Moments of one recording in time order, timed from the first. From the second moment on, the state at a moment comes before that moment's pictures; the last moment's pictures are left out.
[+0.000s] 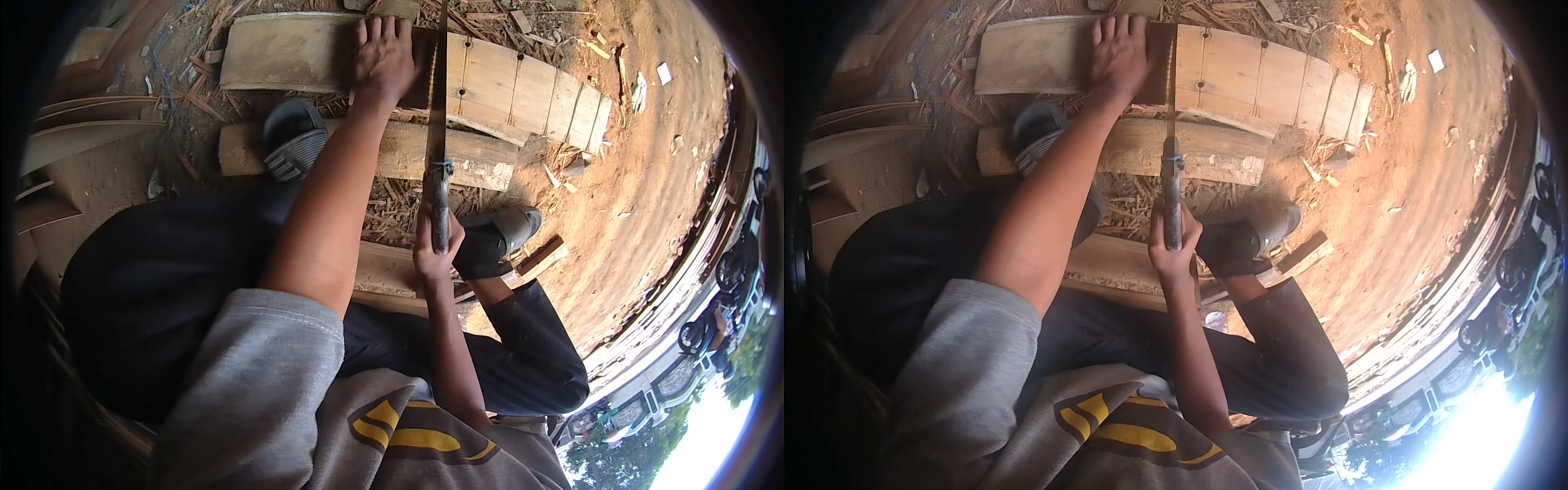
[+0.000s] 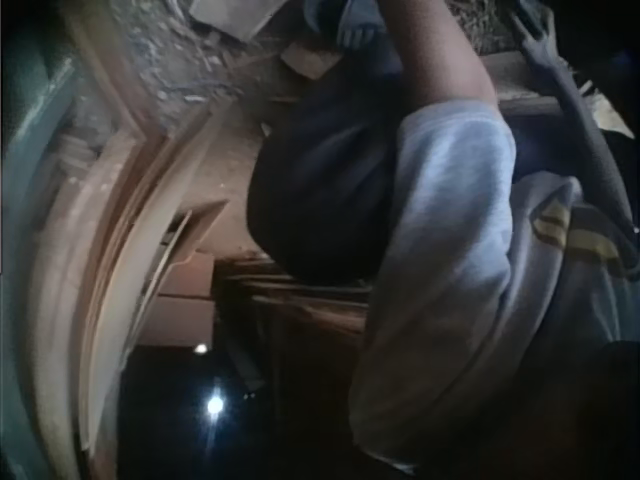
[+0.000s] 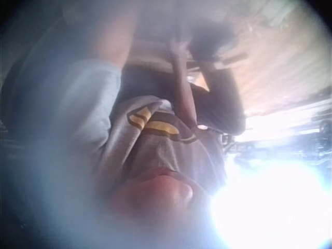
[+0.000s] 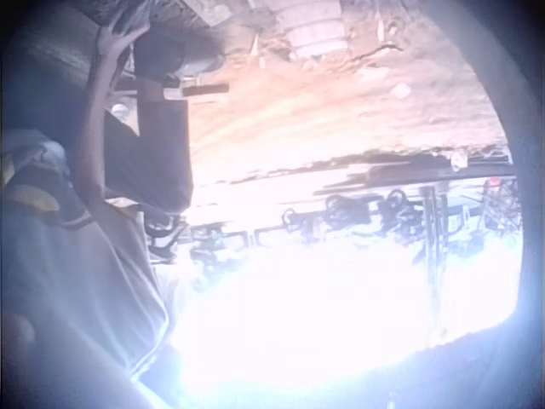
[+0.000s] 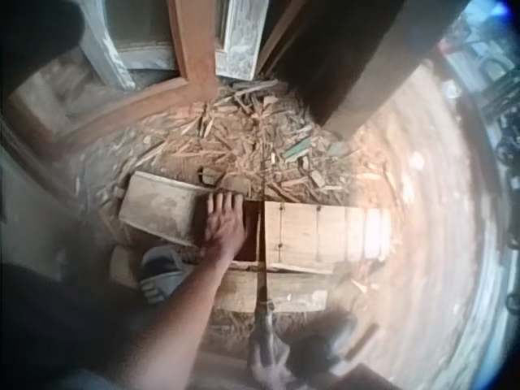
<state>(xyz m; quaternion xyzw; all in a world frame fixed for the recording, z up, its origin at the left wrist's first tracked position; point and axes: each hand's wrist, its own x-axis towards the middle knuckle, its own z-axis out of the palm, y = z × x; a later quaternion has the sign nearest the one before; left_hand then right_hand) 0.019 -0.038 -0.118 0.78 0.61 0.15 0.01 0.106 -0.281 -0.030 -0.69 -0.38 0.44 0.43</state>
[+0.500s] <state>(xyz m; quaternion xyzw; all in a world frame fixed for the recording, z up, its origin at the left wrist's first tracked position) 0.019 -0.035 -0.146 0.79 0.60 0.08 -0.03 0.106 -0.220 -0.028 -0.68 -0.29 0.48 0.47</state>
